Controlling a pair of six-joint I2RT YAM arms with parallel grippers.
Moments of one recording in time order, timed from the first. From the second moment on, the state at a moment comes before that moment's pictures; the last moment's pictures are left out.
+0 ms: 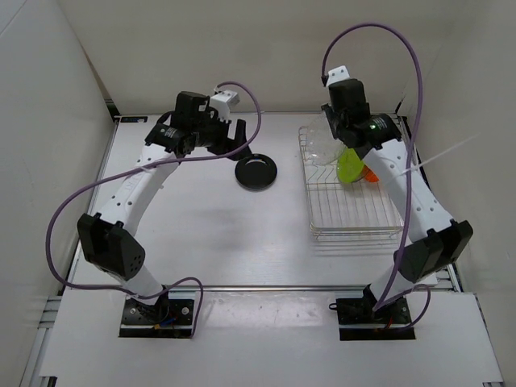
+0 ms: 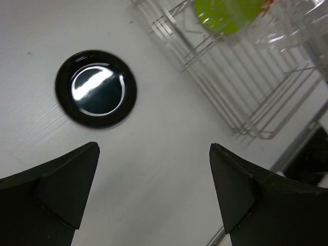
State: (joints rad) left arm -0.39 1.61 1.65 -0.68 0.41 -0.03; right arm 0.47 1.59 1.81 -0.82 0.49 -0.16
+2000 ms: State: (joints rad) left arm -0.48 1.97 1.94 -0.53 0.70 -0.38; right arm 0.46 1.56 1.83 -0.88 0.12 0.14
